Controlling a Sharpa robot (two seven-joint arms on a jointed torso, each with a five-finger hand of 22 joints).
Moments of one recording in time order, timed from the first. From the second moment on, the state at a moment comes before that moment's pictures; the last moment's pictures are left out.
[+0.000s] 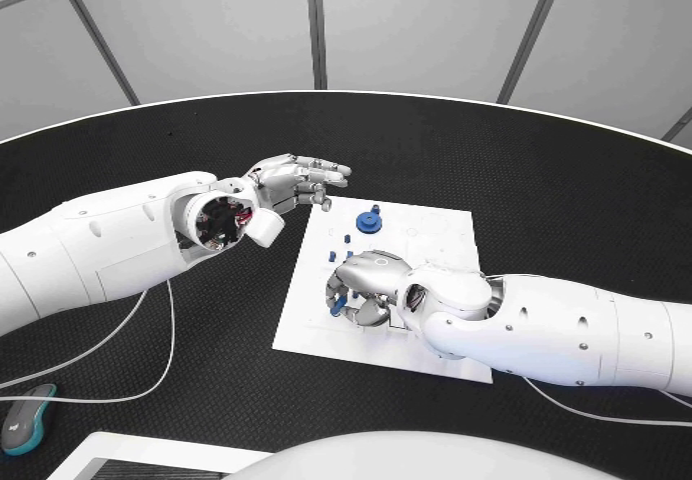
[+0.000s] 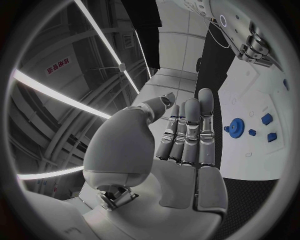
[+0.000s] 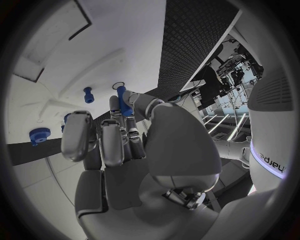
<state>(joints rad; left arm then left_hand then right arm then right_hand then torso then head) 1.30 -0.72 -0.09 1.31 0.04 0.10 0.08 1.32 -0.15 0.60 -0.09 0.06 0.90 0.18 0.27 0.16 0.82 0.12 0.75 0.07 0.99 0.04 1.31 0.23 0.18 1.02 0.13 0.92 0.62 1.12 -0.59 -0.15 1.59 -1.67 -0.26 -0.15 1.35 -0.13 0.66 -0.08 0.18 1.02 0.13 0.28 0.38 1.21 0.08 0.17 0.18 1.47 -0.01 1.38 1.26 0.08 1.47 0.08 1.24 1.31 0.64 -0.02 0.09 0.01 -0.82</state>
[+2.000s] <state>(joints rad) 1.30 -0.72 -0.09 1.30 0.04 0.11 0.07 1.31 -0.14 0.60 -0.09 0.06 0.90 0.18 0.27 0.16 0.82 0.12 0.75 0.07 0.99 0.04 1.31 0.23 0.18 1.02 0.13 0.91 0.62 1.12 -0.56 -0.15 1.58 -1.74 -0.21 -0.21 1.35 -0.13 0.66 -0.08 0.18 1.02 0.13 0.28 0.38 1.24 0.06 0.17 0.18 1.47 -0.02 1.38 1.26 0.08 1.47 0.08 1.24 1.31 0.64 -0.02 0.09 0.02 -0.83</state>
